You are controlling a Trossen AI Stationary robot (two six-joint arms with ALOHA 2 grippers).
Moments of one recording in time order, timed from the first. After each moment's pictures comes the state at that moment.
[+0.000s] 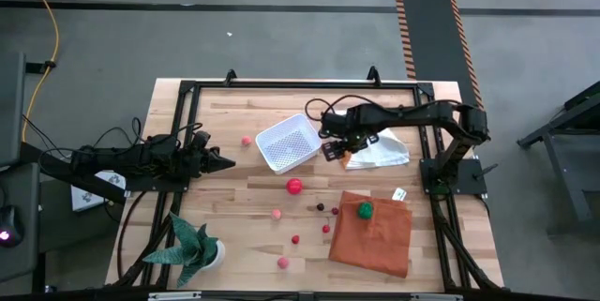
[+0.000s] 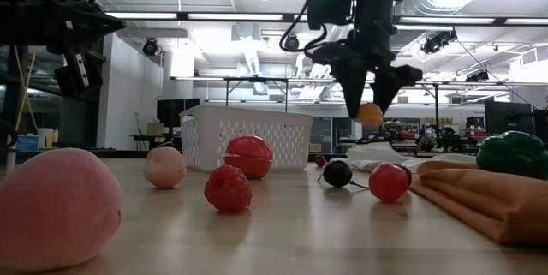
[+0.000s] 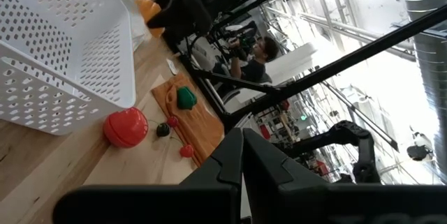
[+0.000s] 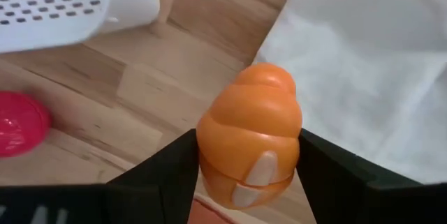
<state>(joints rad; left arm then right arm) 0.11 0.01 0.04 -0.05 0.09 -1.04 -0.19 1.73 1.30 -1.01 -0.01 0.93</state>
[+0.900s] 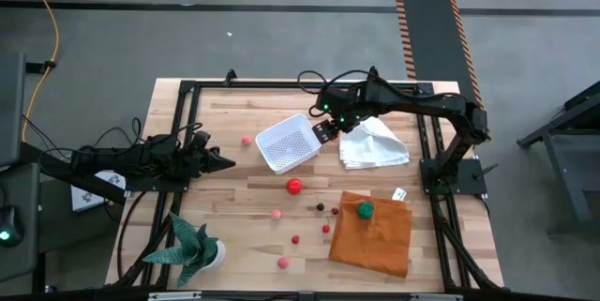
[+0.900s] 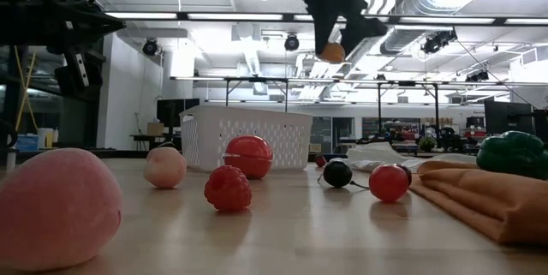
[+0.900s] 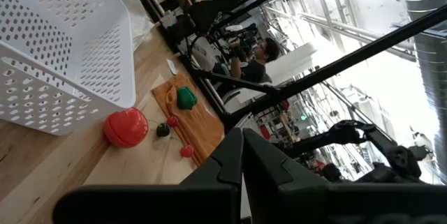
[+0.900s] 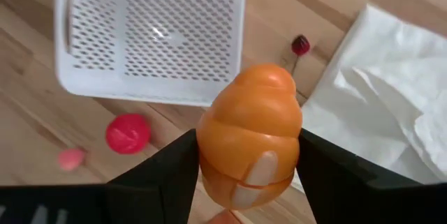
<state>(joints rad) 0.11 0.01 0.04 -0.05 0.09 -1.04 -0.21 1.73 1.68 -1.16 0.04 0.75</state>
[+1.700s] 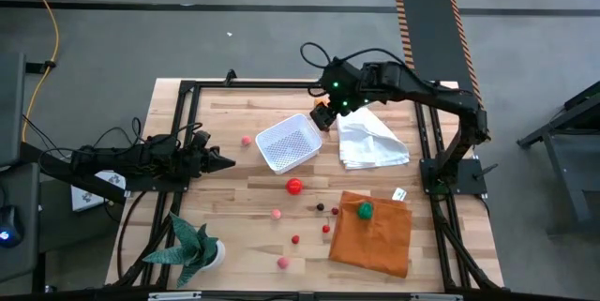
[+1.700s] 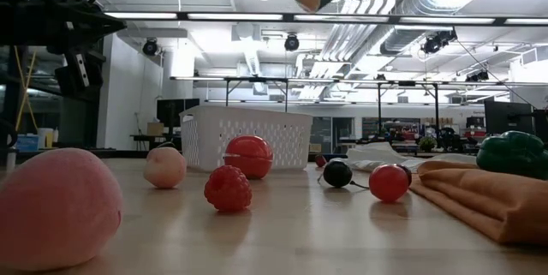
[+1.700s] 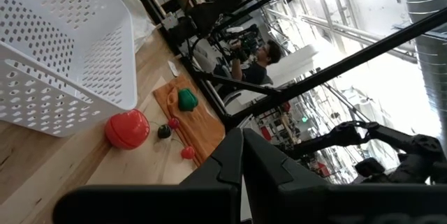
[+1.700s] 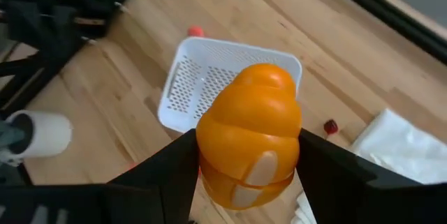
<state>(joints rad) 0.11 0.01 0.04 -0.05 0.09 -1.04 -0.21 1.73 1.97 -1.18 0.03 0.55</state>
